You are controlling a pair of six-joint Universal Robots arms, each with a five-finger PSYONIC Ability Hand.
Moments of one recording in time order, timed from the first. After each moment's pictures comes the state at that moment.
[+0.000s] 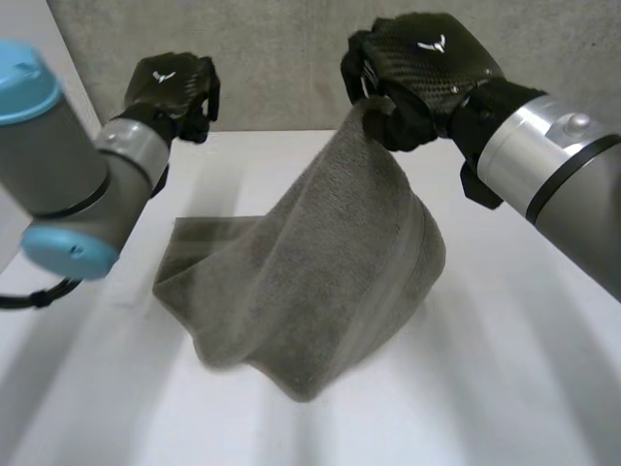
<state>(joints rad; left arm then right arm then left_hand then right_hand) 4.31 -2.03 -1.14 3.30 -1.51 3.27 2.07 -1.43 1.28 0.02 1.21 3.01 1.19 1.22 1.22 1.22 1.03 0.96 1.17 1.19 1.19 0.97</state>
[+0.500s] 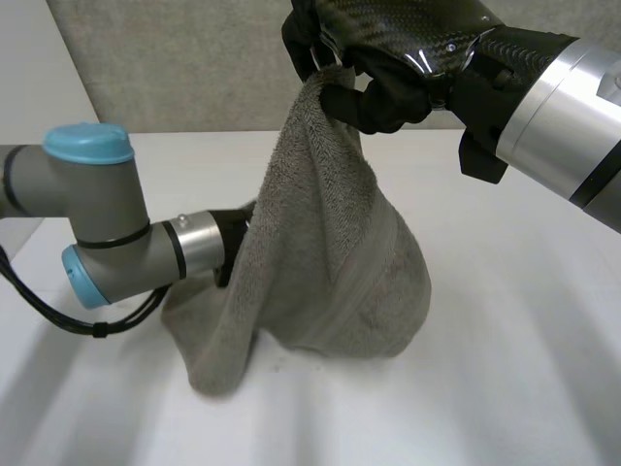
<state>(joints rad) 4.33 -2.28 -1.08 3.09 -0.67 3.26 2.06 -1.50 1.19 0.10 0.94 3.00 0.20 0.19 0.19 0.19 0.03 0.96 1.17 1.19 1.19 0.97</state>
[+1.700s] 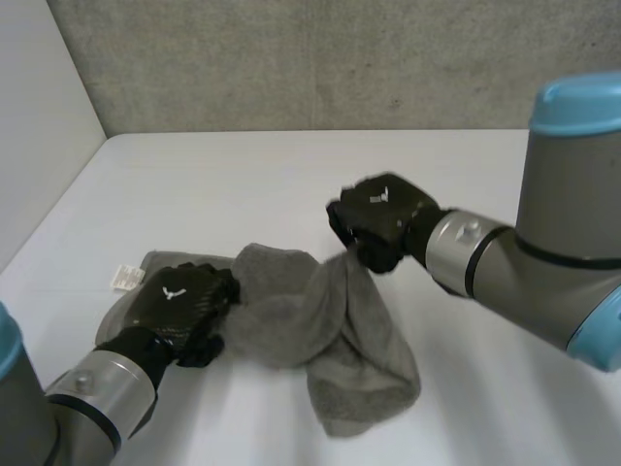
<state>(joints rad) 4.20 -1.57 -2.02 3.28 -1.54 3.21 2.10 -1.17 1.24 0.28 1.21 2.74 0.94 0.97 0.98 0.98 0.80 0.96 1.17 1.19 1.19 0.99</state>
